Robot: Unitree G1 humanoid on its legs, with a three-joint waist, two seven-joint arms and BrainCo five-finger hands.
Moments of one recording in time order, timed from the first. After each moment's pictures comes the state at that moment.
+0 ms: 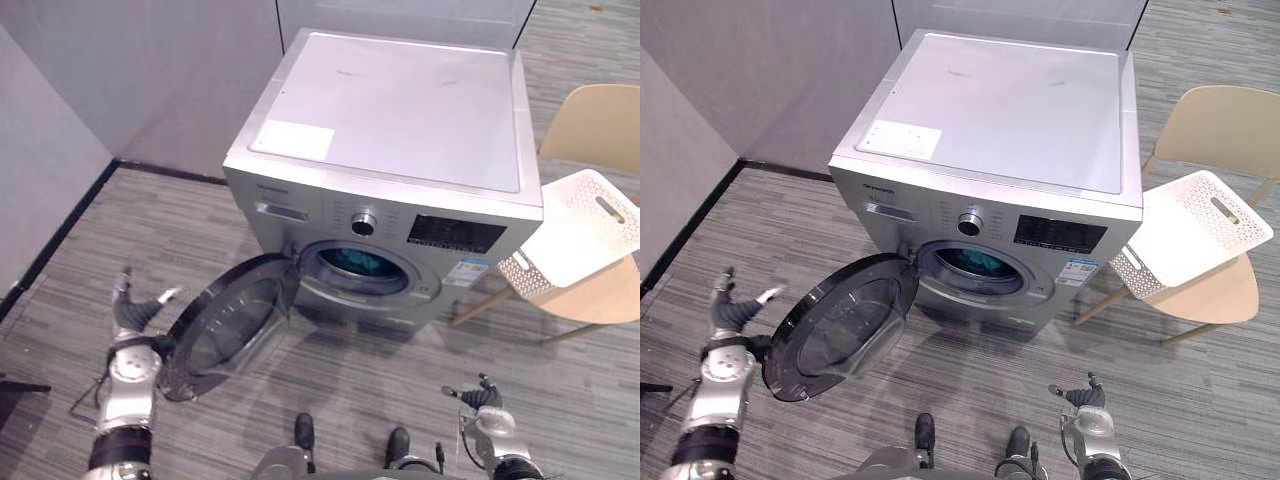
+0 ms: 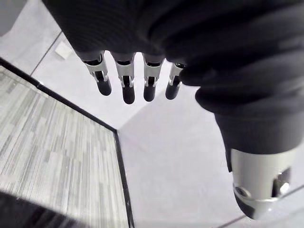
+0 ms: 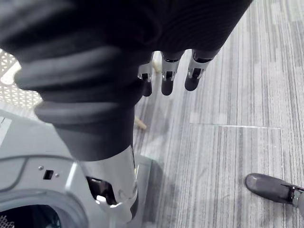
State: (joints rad) left arm -0.15 0.50 0.32 0.65 0.08 -0.02 0.29; right arm -0.08 -0.16 -0.26 0.93 -0.08 0.01 -0.22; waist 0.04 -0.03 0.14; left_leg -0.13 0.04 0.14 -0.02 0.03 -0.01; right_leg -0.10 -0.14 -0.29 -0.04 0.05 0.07
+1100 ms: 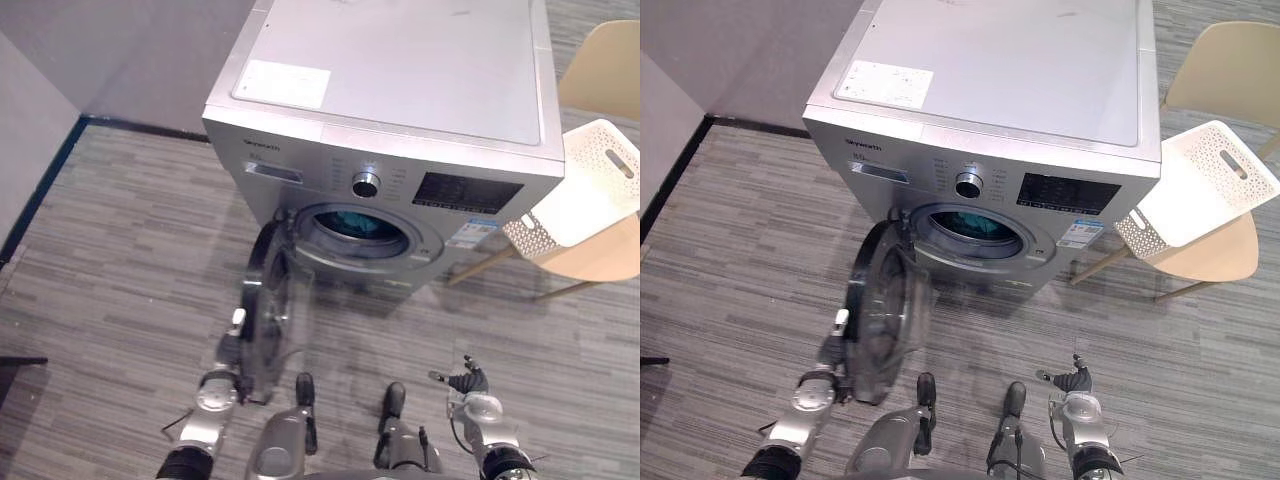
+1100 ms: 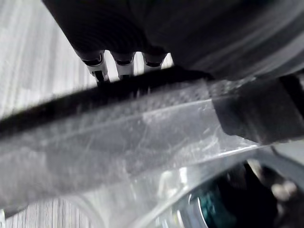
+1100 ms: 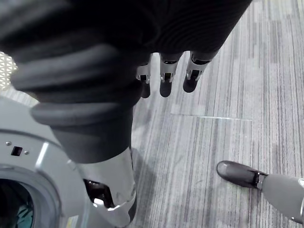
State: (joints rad) left arm -0.09 0.15 -0.29 0.54 0.03 0.00 0.15; right arm -0.09 -0.11 -0.19 0.88 -0.12 0.01 -0.24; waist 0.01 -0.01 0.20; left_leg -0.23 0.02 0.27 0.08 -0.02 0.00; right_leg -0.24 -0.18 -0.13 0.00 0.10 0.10
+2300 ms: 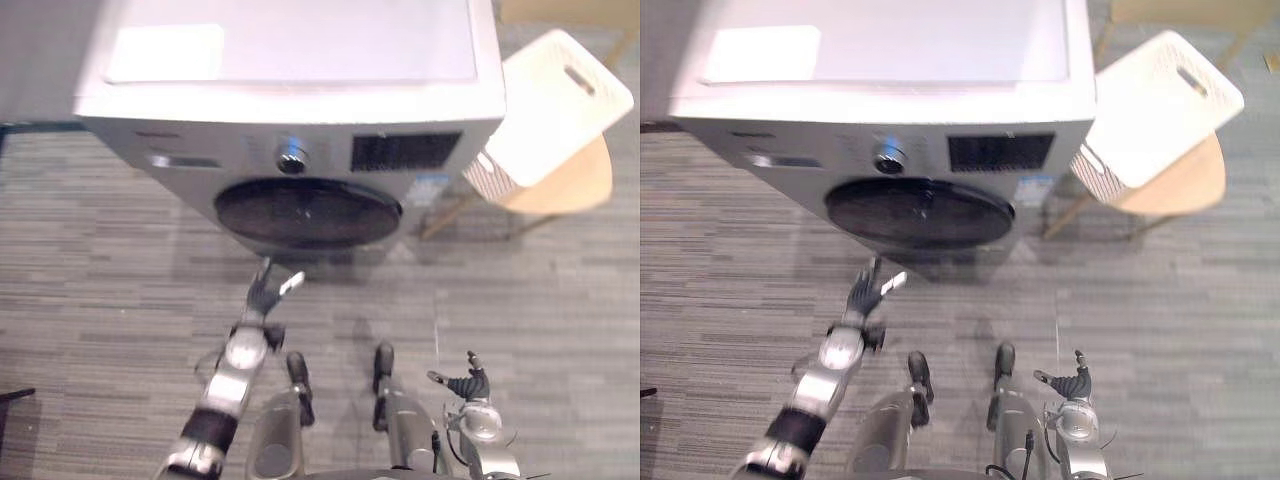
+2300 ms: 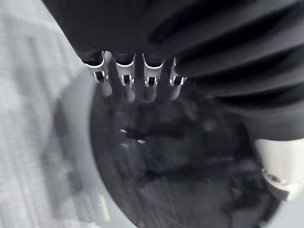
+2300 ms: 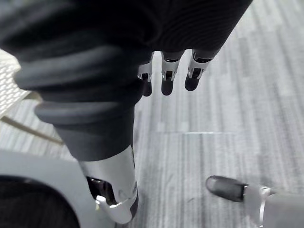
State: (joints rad) left arm 0.09 0.14 -0.12 0.48 -0.01 -0.02 0.13; right arm 0.04 -0.10 -0.15 0.70 -0.13 0.01 -0.28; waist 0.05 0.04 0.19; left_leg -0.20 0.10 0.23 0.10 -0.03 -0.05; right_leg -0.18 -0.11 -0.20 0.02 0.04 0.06
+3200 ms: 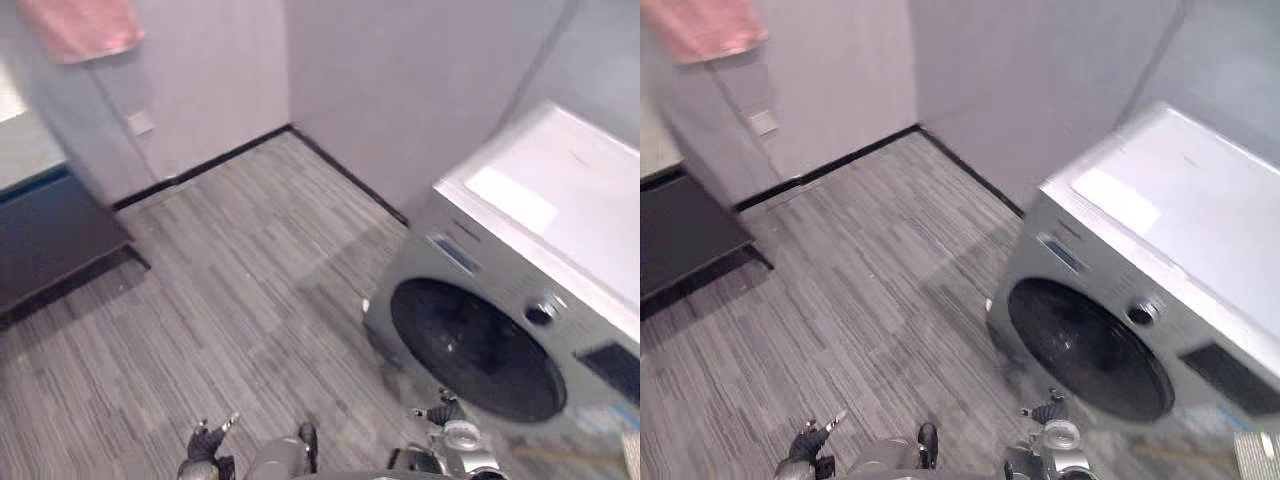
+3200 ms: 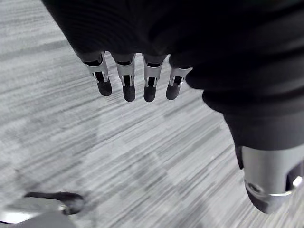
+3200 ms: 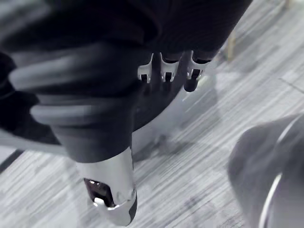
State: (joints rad) left arm 0.11 0.05 0.23 0.86 -0.01 -0.01 0.20; right arm -0.02 -0.05 -0.14 0.92 -0.17 0.03 -0.21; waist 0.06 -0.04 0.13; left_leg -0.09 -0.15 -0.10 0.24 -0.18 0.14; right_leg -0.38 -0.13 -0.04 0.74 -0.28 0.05
